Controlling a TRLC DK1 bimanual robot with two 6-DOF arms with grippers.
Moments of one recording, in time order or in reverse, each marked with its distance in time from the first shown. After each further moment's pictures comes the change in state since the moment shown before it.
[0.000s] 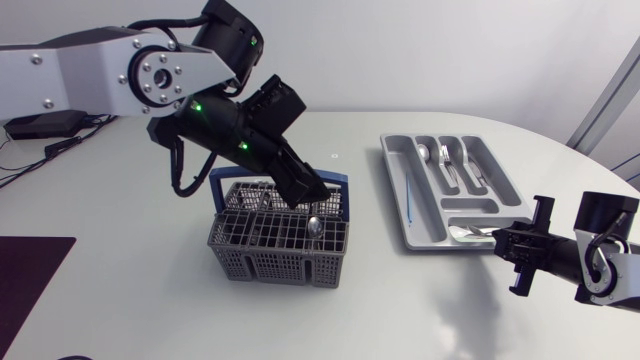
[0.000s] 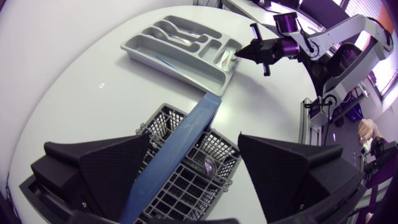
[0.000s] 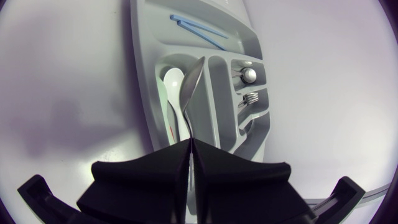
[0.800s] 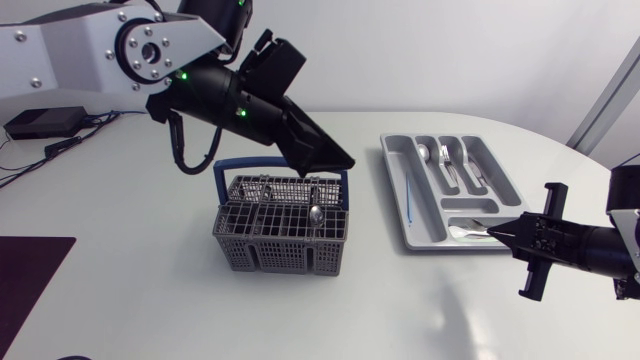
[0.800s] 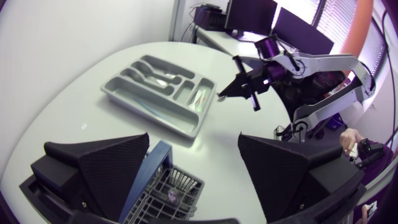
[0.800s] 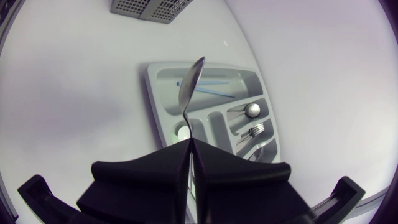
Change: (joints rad) left arm 0.031 0.006 0.065 0.090 0.229 -0.032; right arm 0.018 -0.351 0.108 -0.586 -0.198 0.091
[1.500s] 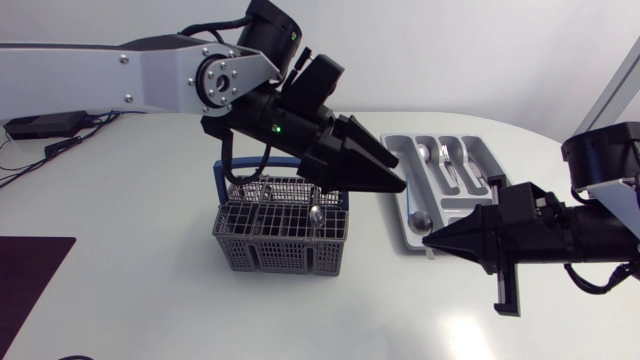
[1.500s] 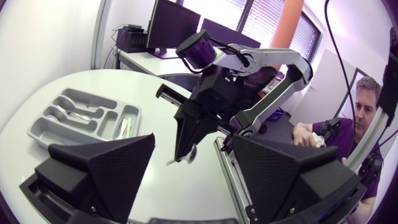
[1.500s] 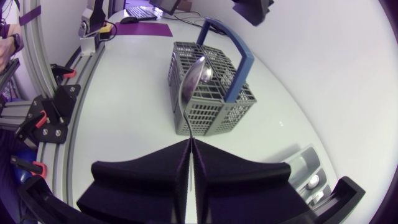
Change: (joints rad) left arm -0.064 0.157 0.061 0.074 0.488 0.119; right arm 0.343 -0.100 0.166 -0.386 -0.331 0.385
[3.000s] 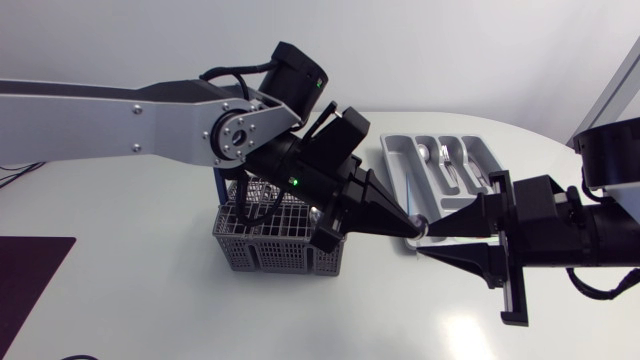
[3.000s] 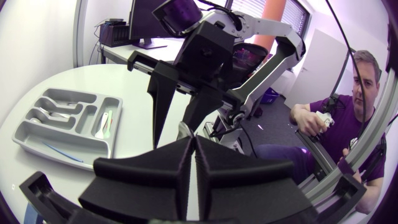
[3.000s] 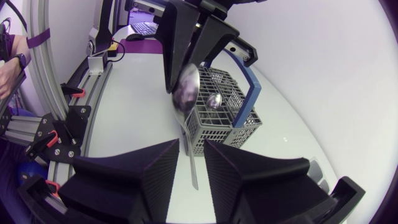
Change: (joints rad) left arm -0.119 -0.046 -0.163 0.088 -0.053 0.071; right arm 0.078 -0.098 0.008 -0.013 -0.060 0.127
